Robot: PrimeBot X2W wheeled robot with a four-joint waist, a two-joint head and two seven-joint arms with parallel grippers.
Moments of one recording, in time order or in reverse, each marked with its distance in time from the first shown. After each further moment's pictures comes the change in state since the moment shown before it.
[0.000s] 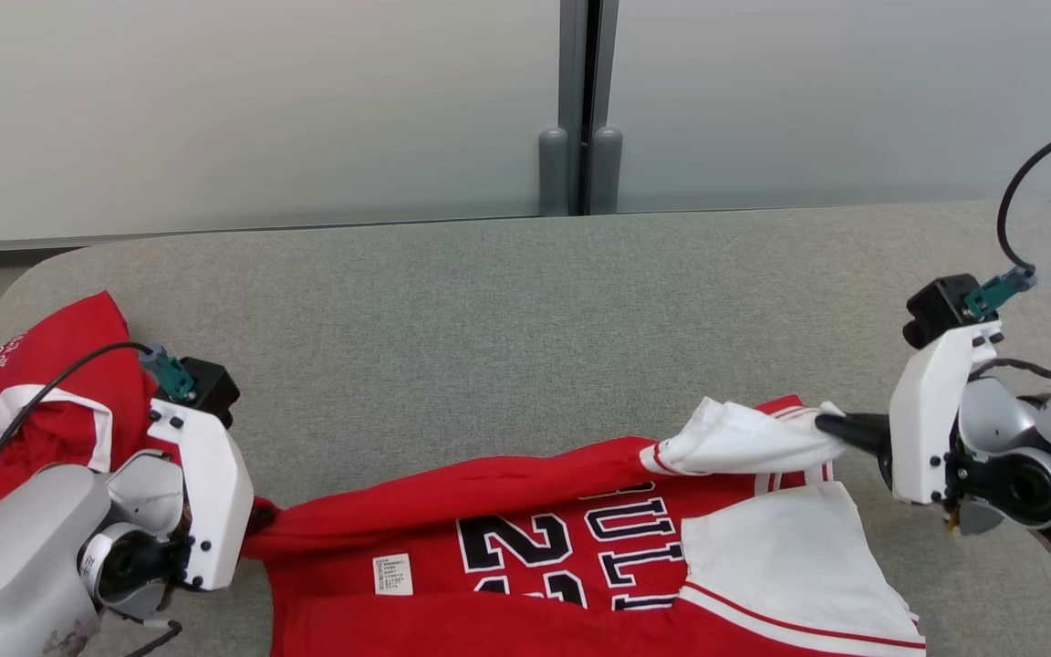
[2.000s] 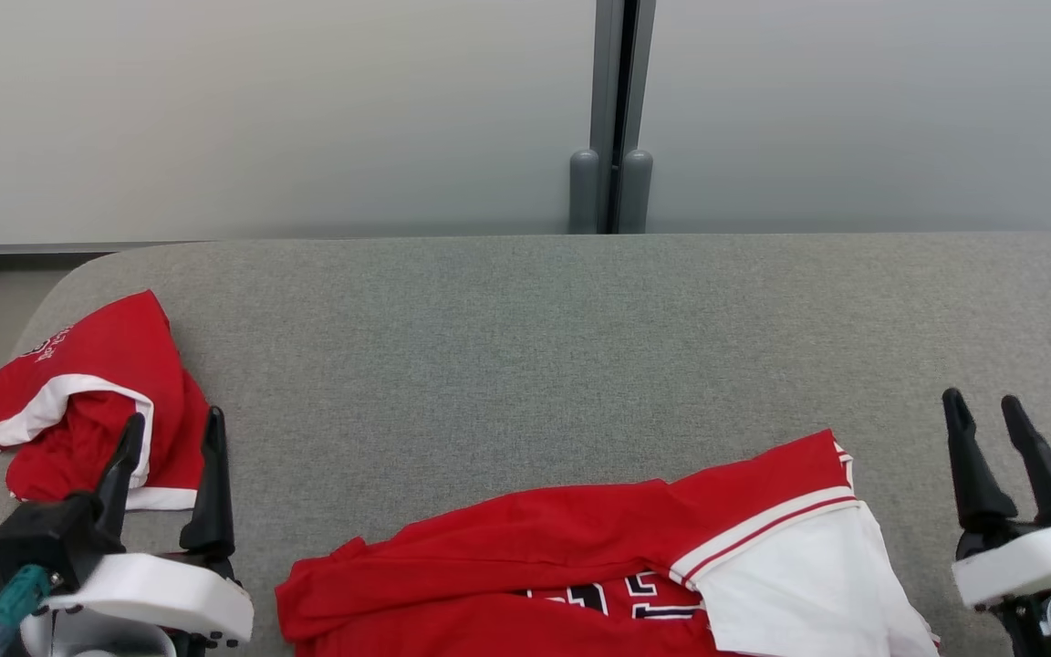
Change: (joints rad) left arm 0.568 -0.040 0.492 -0.501 0.331 0.511 -0.941; right arm 0.700 0.259 -0.920 -0.223 -0.566 0.000 -0.694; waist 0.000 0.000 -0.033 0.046
